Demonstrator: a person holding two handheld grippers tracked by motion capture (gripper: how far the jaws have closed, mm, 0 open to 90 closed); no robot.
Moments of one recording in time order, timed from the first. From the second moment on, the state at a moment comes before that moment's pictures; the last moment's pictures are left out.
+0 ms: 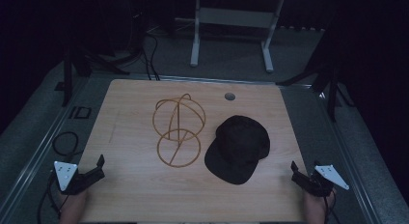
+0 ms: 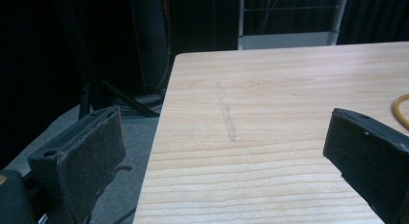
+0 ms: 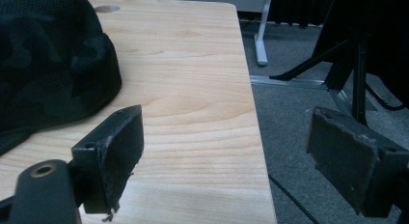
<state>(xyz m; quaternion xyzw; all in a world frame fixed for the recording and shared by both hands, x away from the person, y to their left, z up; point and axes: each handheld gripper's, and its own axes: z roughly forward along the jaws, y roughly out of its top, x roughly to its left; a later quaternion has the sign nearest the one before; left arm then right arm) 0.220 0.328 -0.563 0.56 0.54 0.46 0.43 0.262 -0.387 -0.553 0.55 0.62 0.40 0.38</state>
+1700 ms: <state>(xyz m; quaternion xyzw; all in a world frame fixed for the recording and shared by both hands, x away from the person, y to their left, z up) 0.221 0.329 -0.563 0.56 0.54 0.45 0.44 0.332 -0.289 -0.472 0.38 0.77 0.46 0.22</state>
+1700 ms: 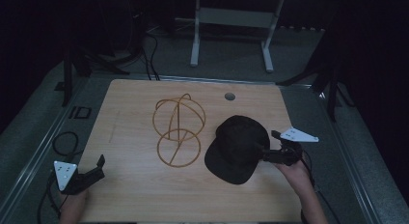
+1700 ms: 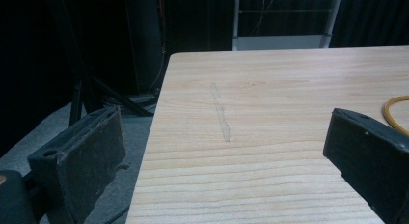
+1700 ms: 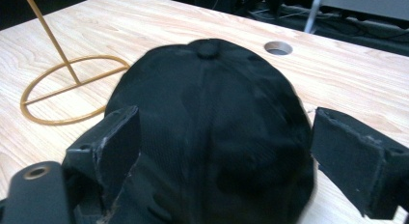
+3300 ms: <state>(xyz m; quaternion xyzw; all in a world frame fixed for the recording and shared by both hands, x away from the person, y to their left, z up) 0.220 0.328 -0.563 0.57 0.53 0.44 0.44 0.325 -0.273 -0.440 0.27 0.84 0.42 0.21</state>
